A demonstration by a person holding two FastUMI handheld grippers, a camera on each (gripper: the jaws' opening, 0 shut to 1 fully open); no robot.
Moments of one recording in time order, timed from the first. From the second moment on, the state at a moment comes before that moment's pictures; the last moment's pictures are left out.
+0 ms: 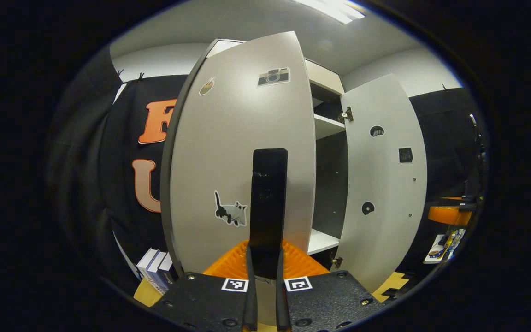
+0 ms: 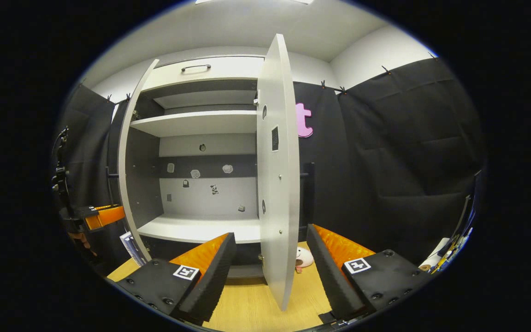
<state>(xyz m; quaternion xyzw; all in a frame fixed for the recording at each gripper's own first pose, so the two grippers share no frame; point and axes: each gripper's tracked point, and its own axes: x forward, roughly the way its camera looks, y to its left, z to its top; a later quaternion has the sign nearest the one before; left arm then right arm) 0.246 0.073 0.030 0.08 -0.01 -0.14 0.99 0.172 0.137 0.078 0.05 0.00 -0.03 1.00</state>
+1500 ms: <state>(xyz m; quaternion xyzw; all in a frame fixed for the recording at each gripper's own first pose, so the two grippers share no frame) 0.187 0.194 0.062 0.11 -0.04 -0.08 0.99 0.148 0.218 0.077 0.06 0.01 -0.02 1.00</state>
